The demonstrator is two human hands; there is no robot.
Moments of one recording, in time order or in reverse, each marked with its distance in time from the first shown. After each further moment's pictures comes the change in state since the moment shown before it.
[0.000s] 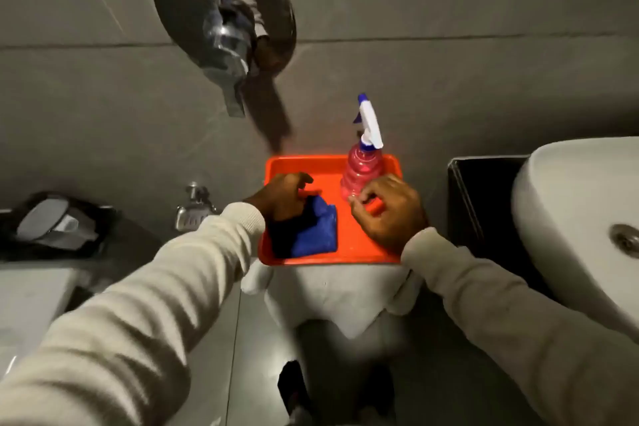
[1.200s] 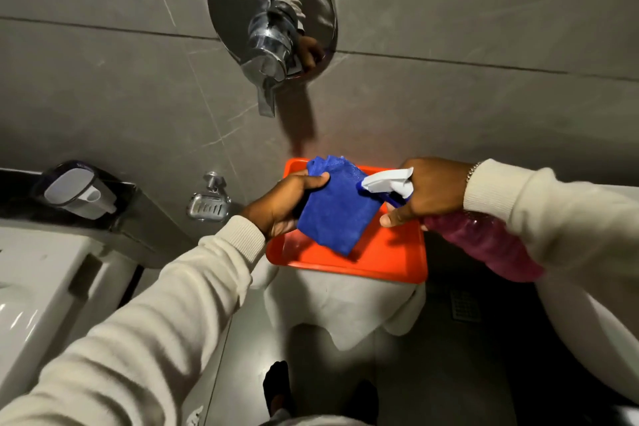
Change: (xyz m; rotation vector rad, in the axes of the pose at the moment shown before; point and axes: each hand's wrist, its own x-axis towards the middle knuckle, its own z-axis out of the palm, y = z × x) left_hand -0.035 0.023 -0.010 -1.494 -0.106 -0.189; right_hand 0.123 -0.019 -0.058 -0.249 -1.276 0.185
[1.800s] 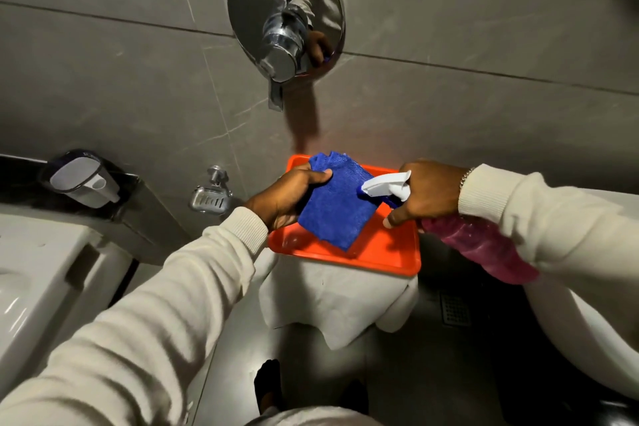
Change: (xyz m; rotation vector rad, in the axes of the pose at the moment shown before) left_hand -0.021 0.001 0.010 -0.028 -0.020 0.093; right_hand -0.015 -0.017 0.014 -0.123 0.087 0.072
